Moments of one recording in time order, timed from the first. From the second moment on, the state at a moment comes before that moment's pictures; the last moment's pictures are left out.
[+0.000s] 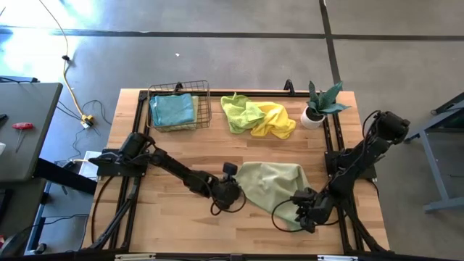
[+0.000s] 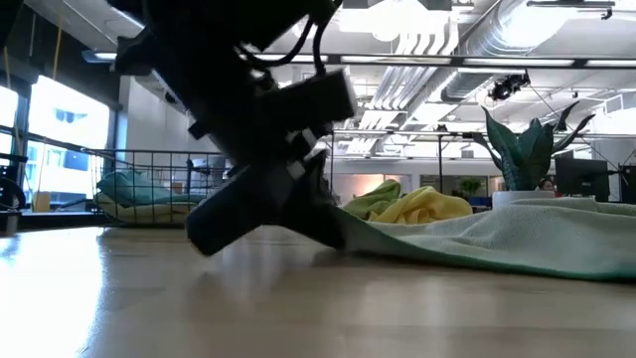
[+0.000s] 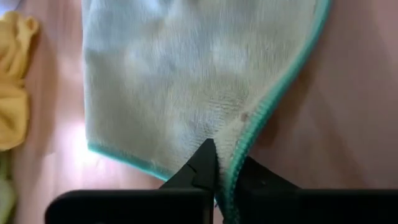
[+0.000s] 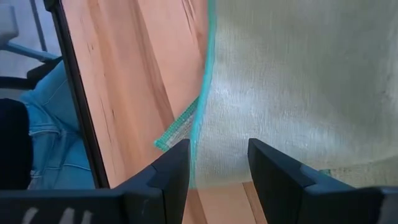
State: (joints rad) left arm -0.25 2.05 1.15 -0.06 -0.51 0.17; right arm 0.88 1.38 0.57 -0.17 0.13 1.26
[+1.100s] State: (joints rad) left arm -0.22 2.05 1.87 -0.96 0.15 -0.15; right arm 1.04 1.38 0.69 -0.26 0.72 0.87
